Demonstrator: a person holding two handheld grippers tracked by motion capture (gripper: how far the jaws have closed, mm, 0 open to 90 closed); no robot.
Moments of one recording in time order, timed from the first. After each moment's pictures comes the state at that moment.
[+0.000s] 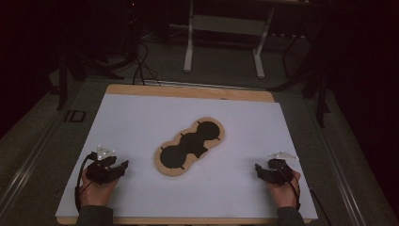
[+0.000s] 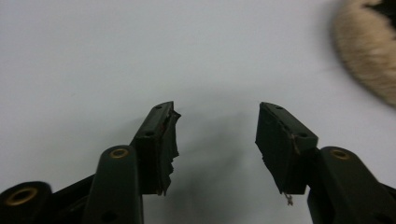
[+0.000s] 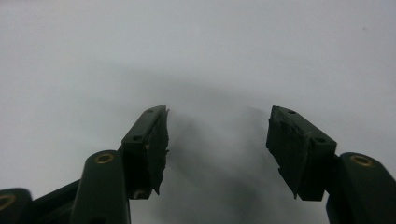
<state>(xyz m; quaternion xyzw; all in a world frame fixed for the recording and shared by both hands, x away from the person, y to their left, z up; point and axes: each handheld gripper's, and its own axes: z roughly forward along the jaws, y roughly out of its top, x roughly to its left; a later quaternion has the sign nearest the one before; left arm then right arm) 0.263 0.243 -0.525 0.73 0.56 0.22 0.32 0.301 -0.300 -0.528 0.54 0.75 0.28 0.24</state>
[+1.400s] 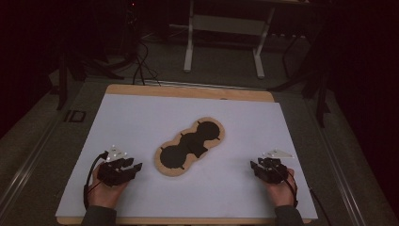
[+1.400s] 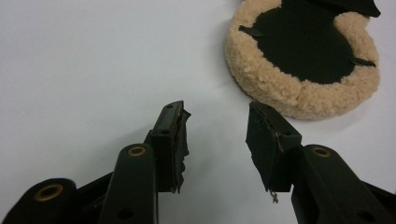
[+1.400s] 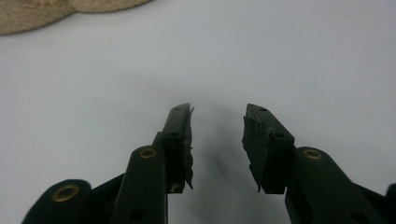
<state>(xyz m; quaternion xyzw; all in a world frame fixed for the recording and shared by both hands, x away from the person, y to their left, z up) 0.261 0.212 -0.510 0.77 0.49 0.17 0.37 0.300 -0.282 -0.514 0.49 0.78 0.32 0.22</state>
